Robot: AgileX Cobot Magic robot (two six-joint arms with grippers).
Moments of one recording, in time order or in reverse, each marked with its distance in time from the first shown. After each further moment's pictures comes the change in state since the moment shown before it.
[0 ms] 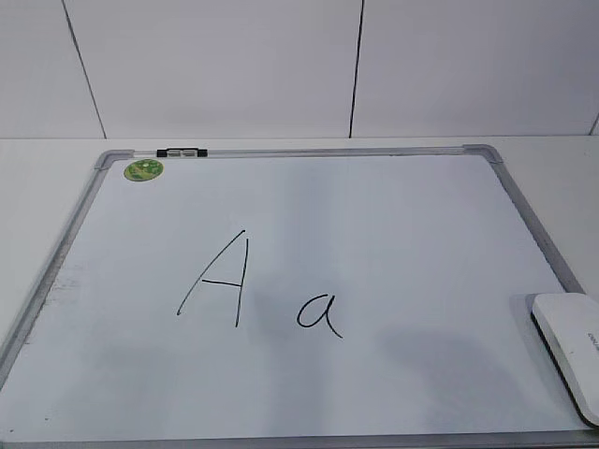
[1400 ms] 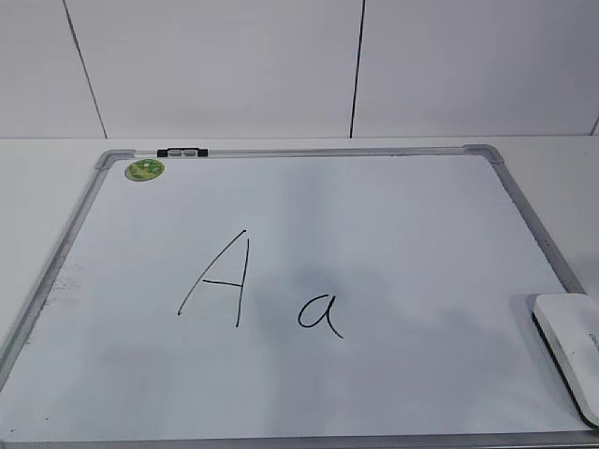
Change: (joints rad) left arm 0.000 0.000 0.000 0.000 0.000 0.000; right arm 0.000 0.268 -0.108 0.311 -0.120 -0.270
